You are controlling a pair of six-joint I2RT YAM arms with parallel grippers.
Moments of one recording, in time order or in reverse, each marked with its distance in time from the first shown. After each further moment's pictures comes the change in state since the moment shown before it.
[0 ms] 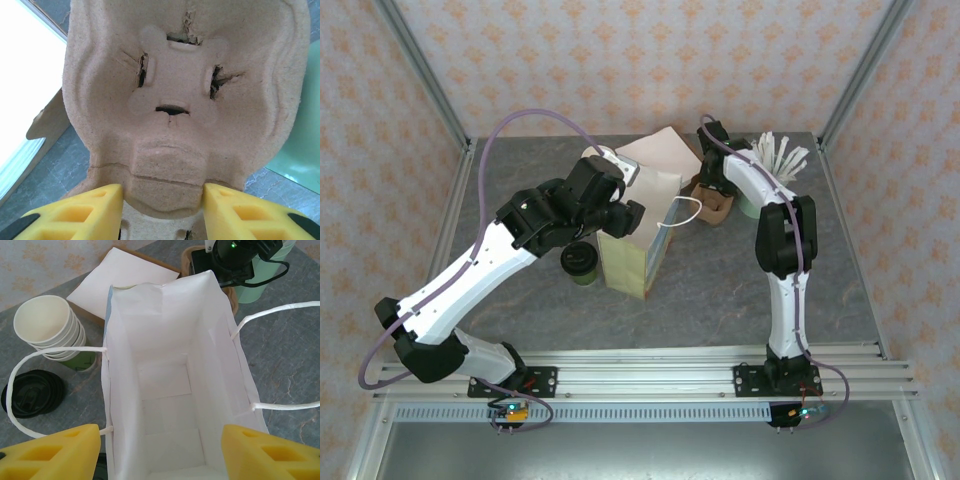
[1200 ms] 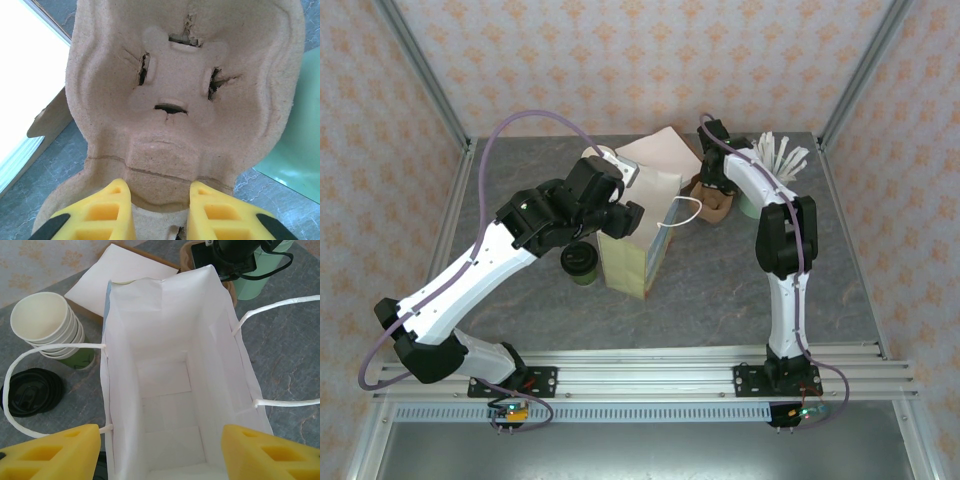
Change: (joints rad) left arm 0.008 -0.005 -0.013 0.003 0.015 0.007; right arm 0.000 -0.008 0.010 -0.015 0.011 -0.035
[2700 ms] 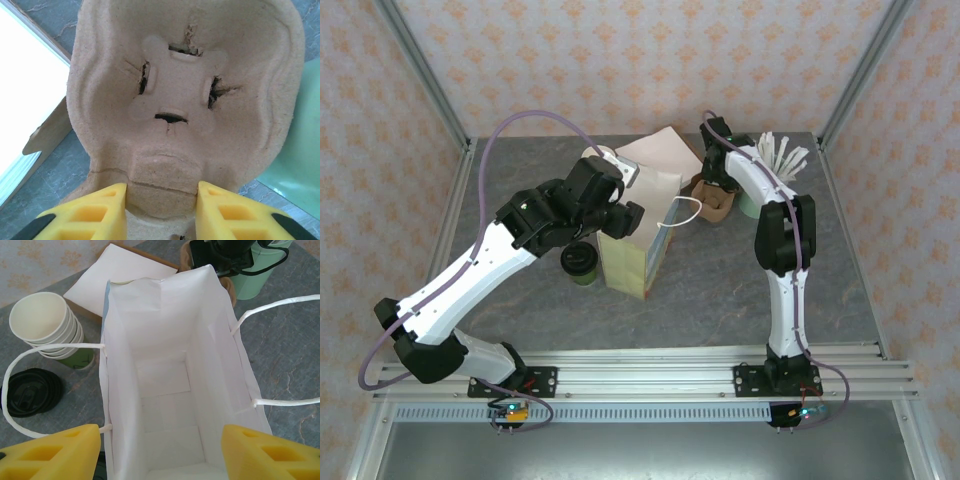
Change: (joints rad) left arm 0.002 -0.001 -0.001 0.000 0.003 0.001; right arm -0.019 0.041 0.053 -0.016 -0.012 0.002
